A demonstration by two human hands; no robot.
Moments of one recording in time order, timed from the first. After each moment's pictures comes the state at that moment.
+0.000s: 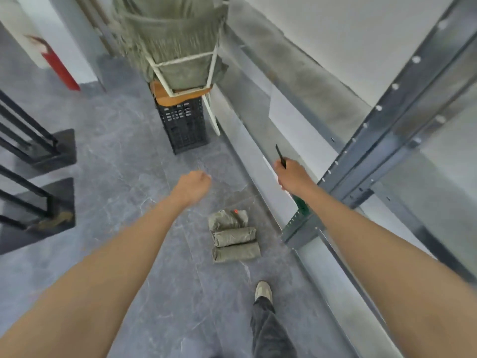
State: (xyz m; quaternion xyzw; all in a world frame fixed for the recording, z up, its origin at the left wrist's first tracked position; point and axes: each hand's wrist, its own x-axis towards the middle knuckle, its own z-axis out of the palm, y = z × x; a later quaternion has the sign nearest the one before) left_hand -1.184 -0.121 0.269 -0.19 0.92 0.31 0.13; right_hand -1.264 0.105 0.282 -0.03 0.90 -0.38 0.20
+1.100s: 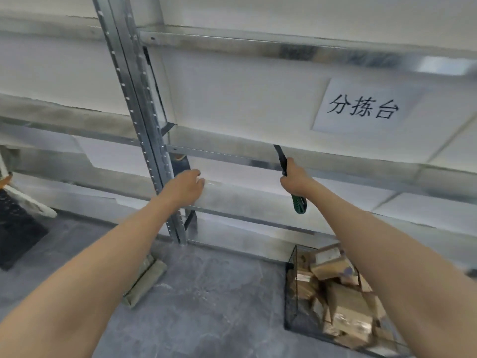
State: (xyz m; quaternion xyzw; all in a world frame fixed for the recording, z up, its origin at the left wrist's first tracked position) left_hand -0.902 0.164 0.397 0.31 0.93 0.19 0.10; right_hand -0.754 0.394 0.422 0.30 0.91 -0.29 -0.01
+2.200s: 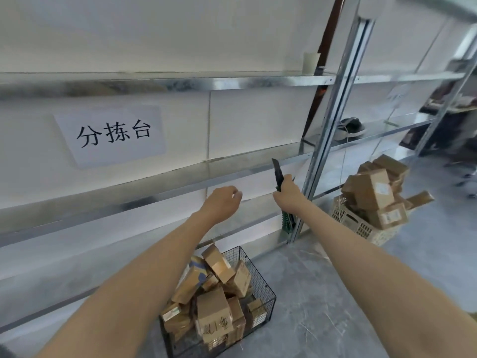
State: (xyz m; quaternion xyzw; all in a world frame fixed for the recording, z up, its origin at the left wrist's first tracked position) left_hand -0.464 0.577 0.427 0.65 0.69 0.25 0.21; right_hand -0.288 0.636 0.436 0.61 0.70 -0.31 -0.22
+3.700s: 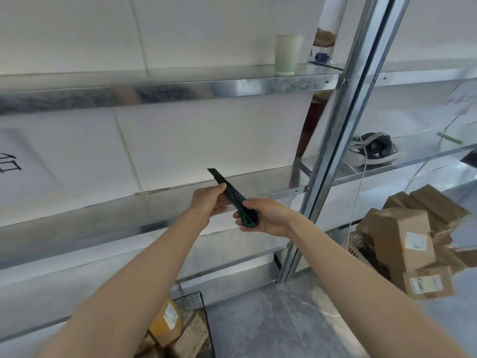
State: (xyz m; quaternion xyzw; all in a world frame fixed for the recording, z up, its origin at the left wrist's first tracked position) left_hand -0.304 0.982 0.420 0.24 0.63 0.57 0.46; right_hand -0.148 1.029 0.421 0.34 0.51 -0.78 -0.13
